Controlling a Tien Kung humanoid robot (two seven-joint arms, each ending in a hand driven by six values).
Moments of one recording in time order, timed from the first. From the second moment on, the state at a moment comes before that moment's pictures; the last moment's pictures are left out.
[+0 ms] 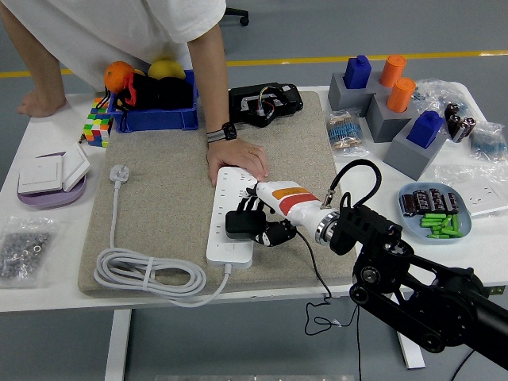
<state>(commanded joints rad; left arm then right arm) -0.10 0.03 -1.77 -0.18 2.06 -0.10 0.28 0.56 -0.12 0.59 1.37 -1.87 -0.04 -0.25</state>
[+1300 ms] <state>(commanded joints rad) -0.10 0.03 -1.77 -0.18 2.06 -0.10 0.28 0.58 -0.10 0.56 1.28 -1.84 -0.04 -0.24</state>
